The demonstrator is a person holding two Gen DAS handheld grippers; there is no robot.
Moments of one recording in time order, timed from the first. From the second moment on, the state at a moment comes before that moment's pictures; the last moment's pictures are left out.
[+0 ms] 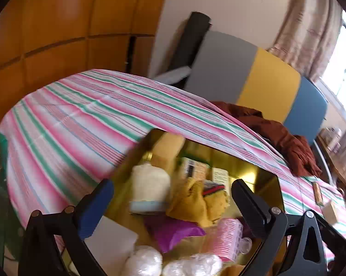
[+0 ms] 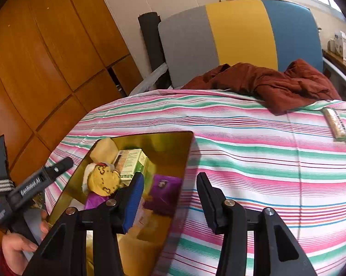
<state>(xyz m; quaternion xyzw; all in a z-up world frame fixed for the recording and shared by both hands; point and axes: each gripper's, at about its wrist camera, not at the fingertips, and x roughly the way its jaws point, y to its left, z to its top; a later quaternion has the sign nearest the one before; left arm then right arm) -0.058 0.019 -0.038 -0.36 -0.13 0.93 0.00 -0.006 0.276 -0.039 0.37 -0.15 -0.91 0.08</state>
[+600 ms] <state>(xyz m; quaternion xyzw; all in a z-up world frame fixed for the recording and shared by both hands) -0.021 0.105 -0.033 -0.40 -0.10 0.91 0.12 0.049 0.360 -0.059 0.38 -0.16 -0.91 0.01</state>
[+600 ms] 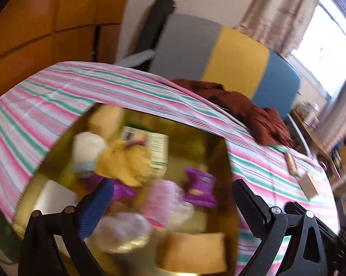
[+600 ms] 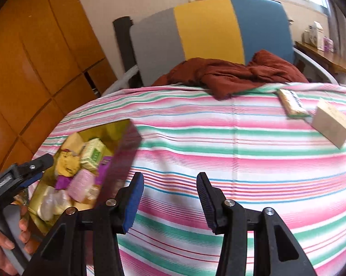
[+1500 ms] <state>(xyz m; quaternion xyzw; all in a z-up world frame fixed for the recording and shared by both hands) 0.039 0.288 -0.073 -0.46 0.02 0.84 0.30 0.057 0.633 -0.055 0.33 -0.10 -0.93 -0.14</state>
